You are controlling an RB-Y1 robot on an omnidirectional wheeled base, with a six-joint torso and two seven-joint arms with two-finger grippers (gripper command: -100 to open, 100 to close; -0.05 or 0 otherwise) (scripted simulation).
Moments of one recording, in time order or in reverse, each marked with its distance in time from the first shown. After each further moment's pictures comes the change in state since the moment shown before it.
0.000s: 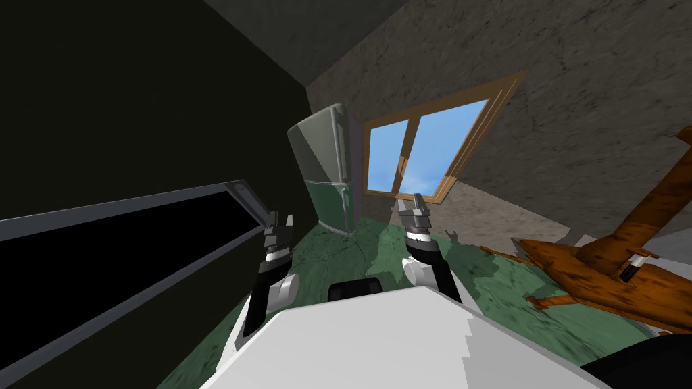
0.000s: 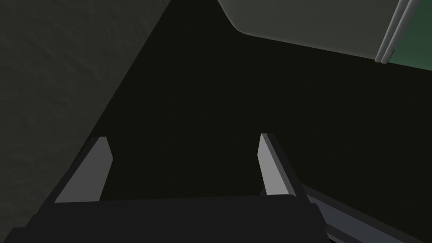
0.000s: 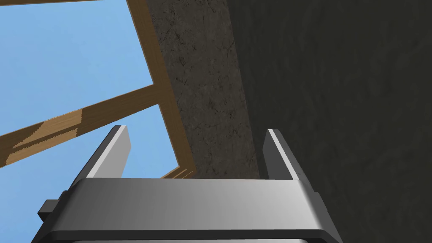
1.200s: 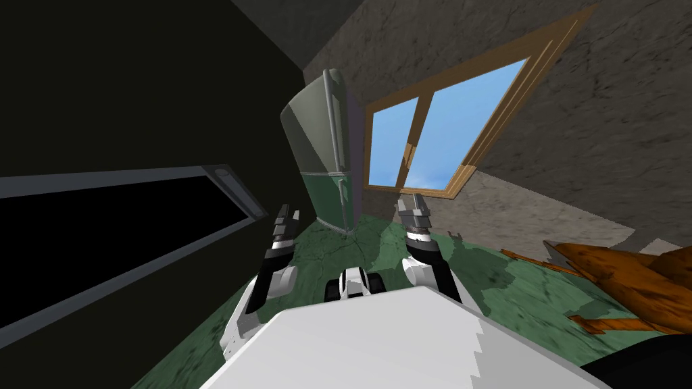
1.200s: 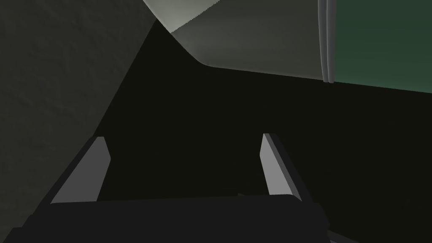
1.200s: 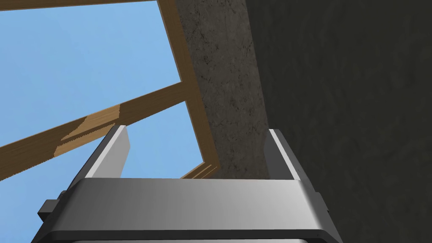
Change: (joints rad) left arm -0.102 0.126 -0.005 0.014 -0.031 0.140 0.011; right arm 0.000 0.000 0.000 0.000 0.000 0.000 0.000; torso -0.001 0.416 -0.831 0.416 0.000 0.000
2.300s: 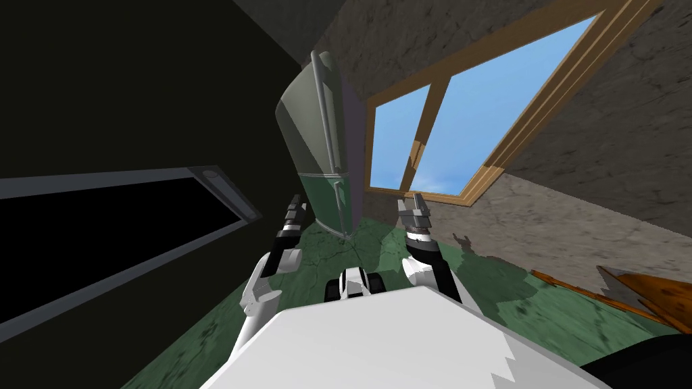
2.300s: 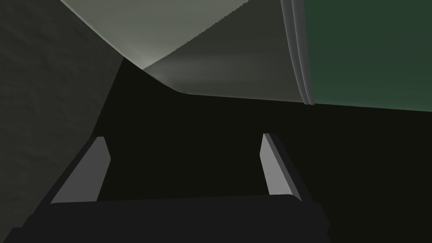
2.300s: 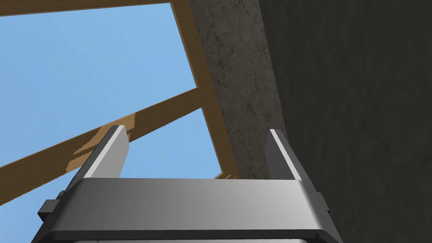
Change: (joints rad) left arm -0.202 0.038 -0.019 0.015 -0.066 0.276 0.013; right arm 0.000 0.000 0.000 0.000 0.000 0.000 0.000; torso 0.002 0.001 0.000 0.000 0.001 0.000
